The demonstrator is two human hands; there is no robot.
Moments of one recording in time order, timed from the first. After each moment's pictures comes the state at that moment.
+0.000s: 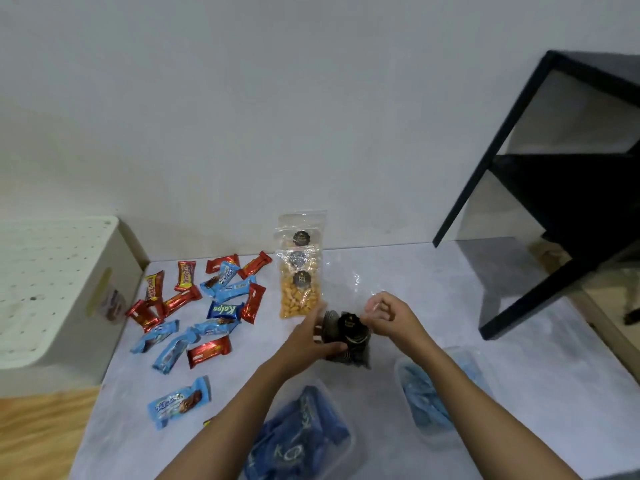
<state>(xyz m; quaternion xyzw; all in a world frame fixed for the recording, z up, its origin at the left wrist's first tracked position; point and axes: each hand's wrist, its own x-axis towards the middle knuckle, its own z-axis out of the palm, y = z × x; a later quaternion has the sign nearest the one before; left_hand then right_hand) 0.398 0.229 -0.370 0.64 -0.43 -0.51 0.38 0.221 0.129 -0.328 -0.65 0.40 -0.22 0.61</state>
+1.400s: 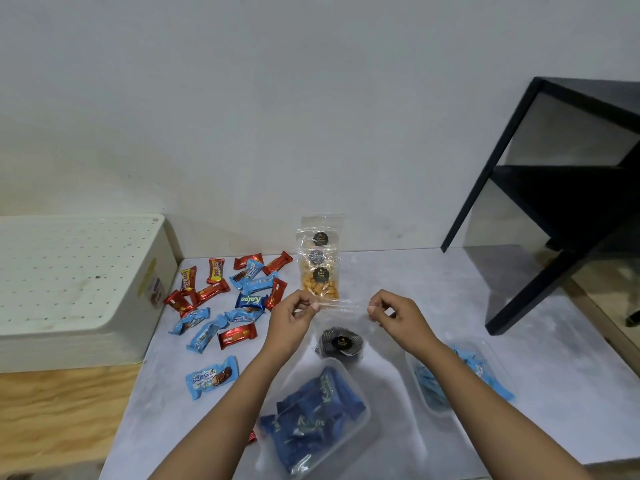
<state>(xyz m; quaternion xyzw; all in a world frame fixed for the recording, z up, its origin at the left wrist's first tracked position) 0.416 0.285 -0.314 0.67 -0.40 -0.29 0.55 0.225 0.182 -0.297 -0.78 0.38 -0.22 0.44</state>
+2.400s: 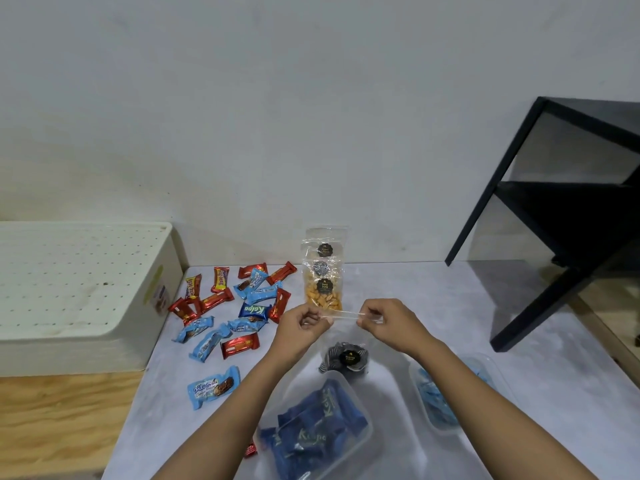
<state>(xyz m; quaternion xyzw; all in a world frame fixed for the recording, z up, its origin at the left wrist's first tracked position) 0.416 0.278 -0.312 0.66 -0.40 -0.34 0.54 0.247 0.173 -0.275 -0.85 0.40 -0.07 0.33</state>
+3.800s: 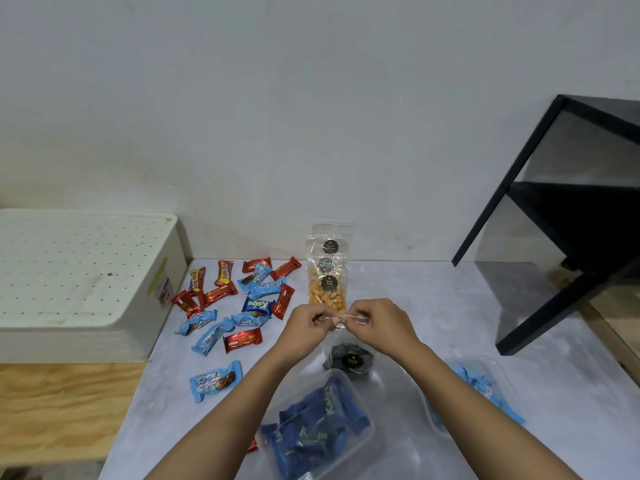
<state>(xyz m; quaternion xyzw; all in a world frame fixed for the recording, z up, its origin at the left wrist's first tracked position) 0.417 0.276 -0.305 0.67 -0.45 -0.36 0.47 0.272 0.193 -0.272 -0.87 0.40 -0.10 0.26</state>
